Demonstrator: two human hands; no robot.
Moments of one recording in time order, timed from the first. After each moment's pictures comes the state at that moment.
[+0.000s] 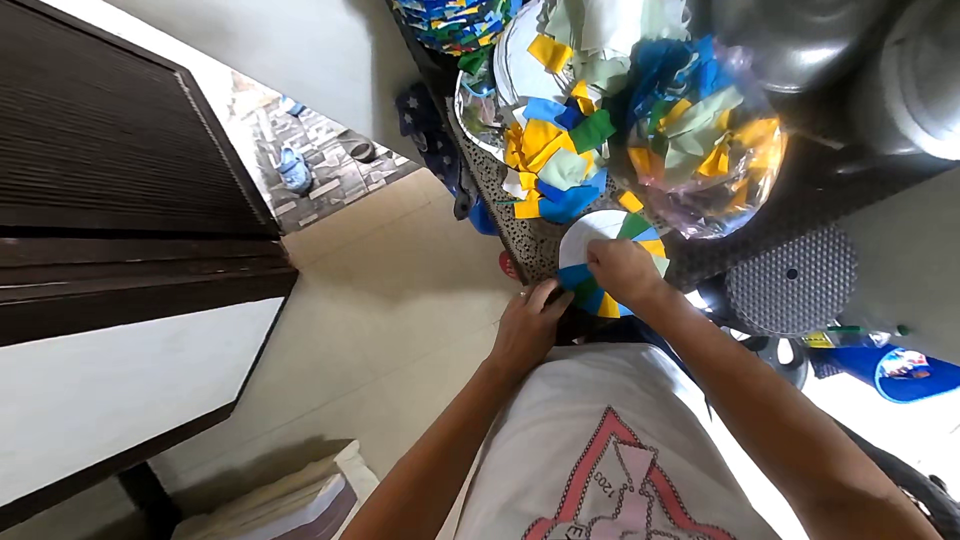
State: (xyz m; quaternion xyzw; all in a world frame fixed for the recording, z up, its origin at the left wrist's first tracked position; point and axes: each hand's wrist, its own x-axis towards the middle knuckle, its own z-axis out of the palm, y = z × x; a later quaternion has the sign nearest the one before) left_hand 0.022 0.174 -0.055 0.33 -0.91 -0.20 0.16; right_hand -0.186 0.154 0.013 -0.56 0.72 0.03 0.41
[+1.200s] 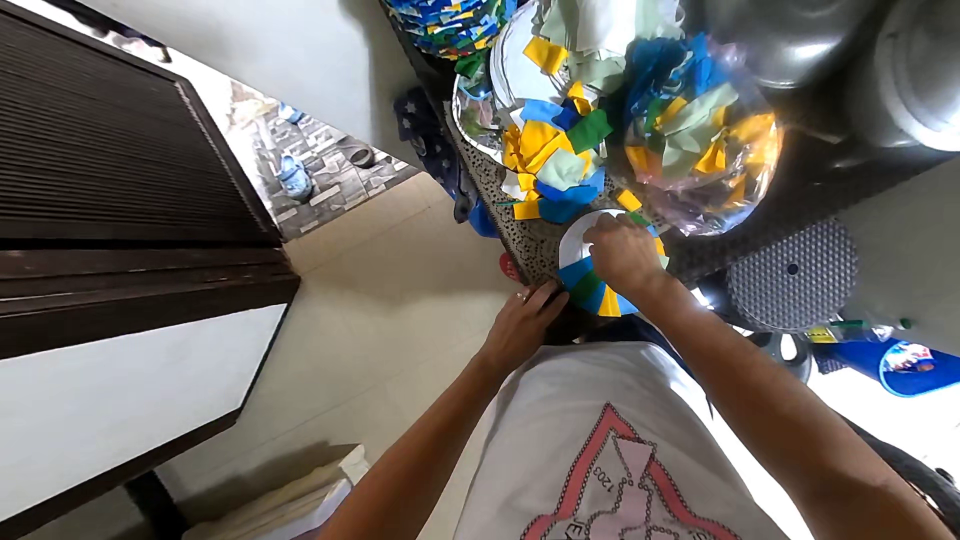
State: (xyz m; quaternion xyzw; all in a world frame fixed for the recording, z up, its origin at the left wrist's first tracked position) left_hand 0.041 0.162 -0.069 0.25 -0.94 -0.20 0.14; right_hand -0.188 0.143 0.009 -0.62 0.72 0.02 0.31
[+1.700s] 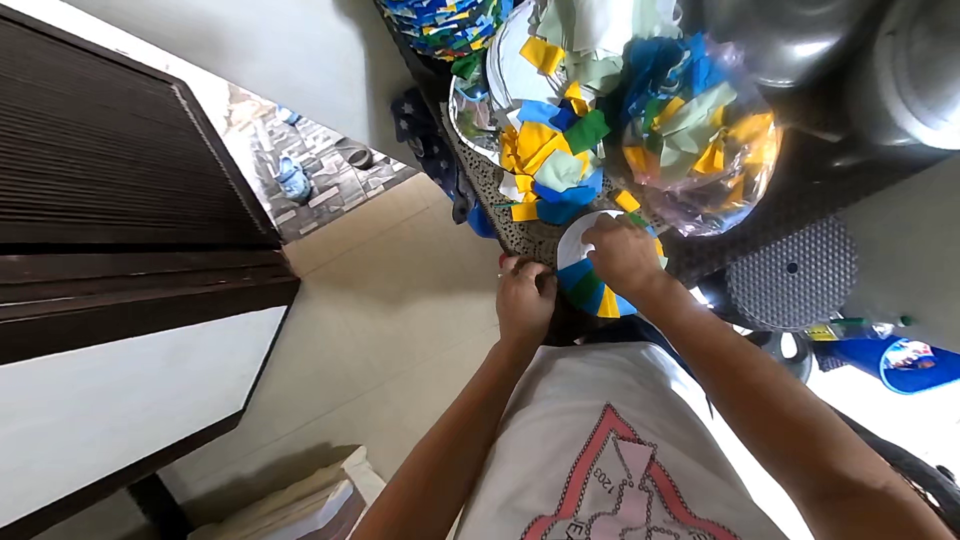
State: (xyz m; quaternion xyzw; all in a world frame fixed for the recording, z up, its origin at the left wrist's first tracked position) left_hand -0.009 0.145 -0.033 0.58 -0.73 -0.35 0.10; right_hand -0.192 0.144 0.008 -0.62 0.72 0.01 0.32
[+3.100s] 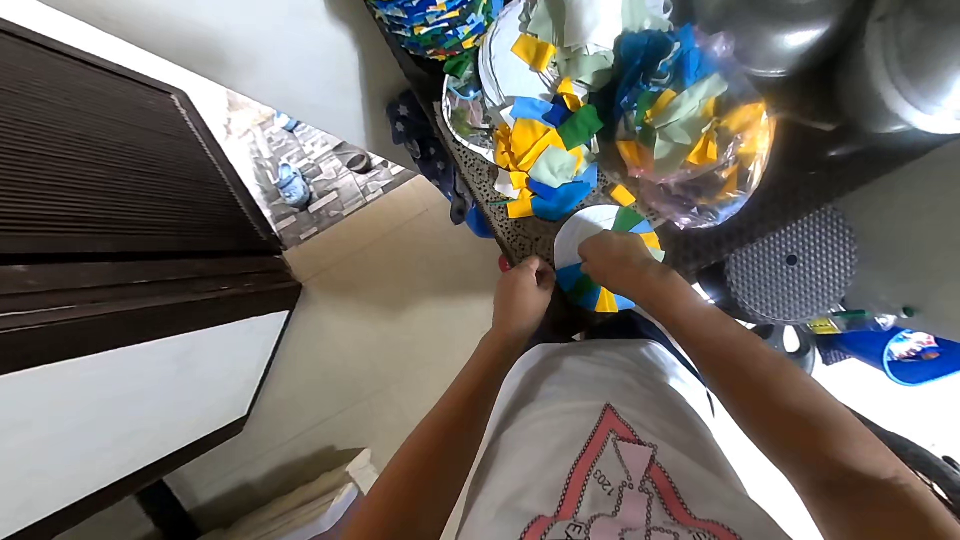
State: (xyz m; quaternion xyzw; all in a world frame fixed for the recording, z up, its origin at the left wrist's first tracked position) left_hand -0.015 0.126 -0.007 0.57 -0.70 -0.43 -0.06; right_hand -0.184 0.136 0.029 -0.61 0.65 0.18 0.42
